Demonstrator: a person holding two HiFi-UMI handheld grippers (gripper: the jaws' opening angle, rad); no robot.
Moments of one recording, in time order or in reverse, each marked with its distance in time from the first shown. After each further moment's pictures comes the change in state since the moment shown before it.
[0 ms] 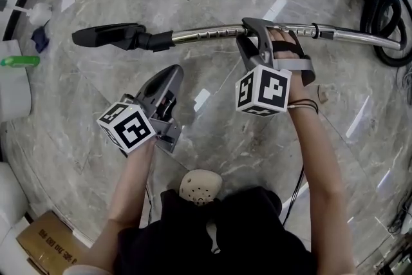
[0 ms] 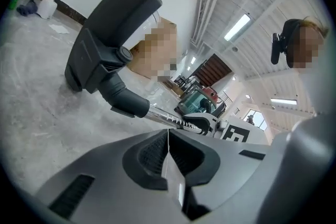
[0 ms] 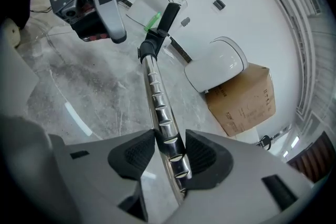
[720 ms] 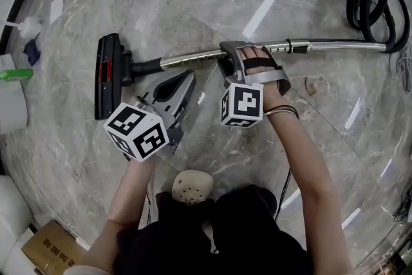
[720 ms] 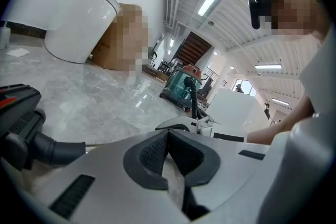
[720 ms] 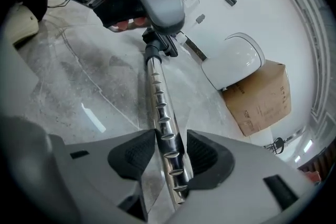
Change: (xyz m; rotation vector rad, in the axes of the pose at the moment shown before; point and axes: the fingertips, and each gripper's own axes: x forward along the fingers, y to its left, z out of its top) left arm 0.040 -0.058 -0.037 0.328 0.185 -0.060; right arm -0.002 0.079 -0.019 -0.039 0.005 0.135
